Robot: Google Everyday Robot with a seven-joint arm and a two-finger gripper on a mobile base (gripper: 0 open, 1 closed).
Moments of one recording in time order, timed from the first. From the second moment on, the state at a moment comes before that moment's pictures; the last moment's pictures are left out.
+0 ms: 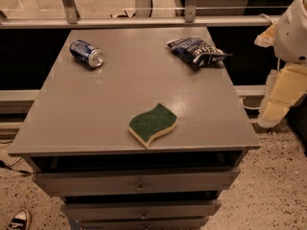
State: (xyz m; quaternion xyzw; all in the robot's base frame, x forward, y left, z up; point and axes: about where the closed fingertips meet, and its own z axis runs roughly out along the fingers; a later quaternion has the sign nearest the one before) arm 0.438 -0.216 0.980 -0.60 0.78 -0.04 0.17
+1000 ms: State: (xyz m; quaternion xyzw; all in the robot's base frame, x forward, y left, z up) arm 0.523 -0.225 0.971 -0.59 0.77 -0.04 0.24
